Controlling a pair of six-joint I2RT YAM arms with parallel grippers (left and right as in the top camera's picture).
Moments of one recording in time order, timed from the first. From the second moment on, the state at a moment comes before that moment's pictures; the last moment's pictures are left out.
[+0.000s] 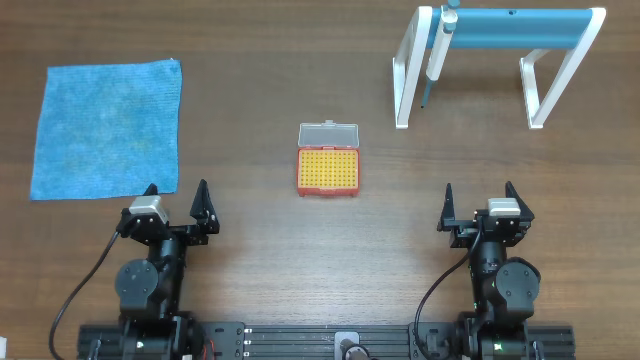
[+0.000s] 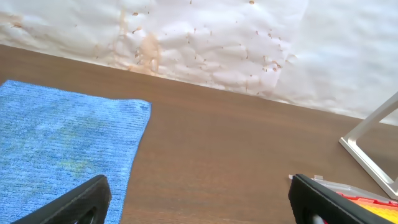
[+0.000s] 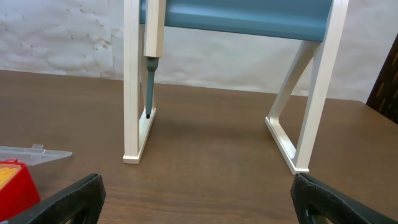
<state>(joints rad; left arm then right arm) 0.02 0.03 0.01 -0.07 0.02 -0.23 -0.03 0.01 0.01 -0.07 -0.03 -0.10</state>
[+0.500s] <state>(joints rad) 0.02 0.03 0.01 -0.07 0.02 -0.23 -0.03 0.01 0.01 -0.07 -0.03 -0.10</state>
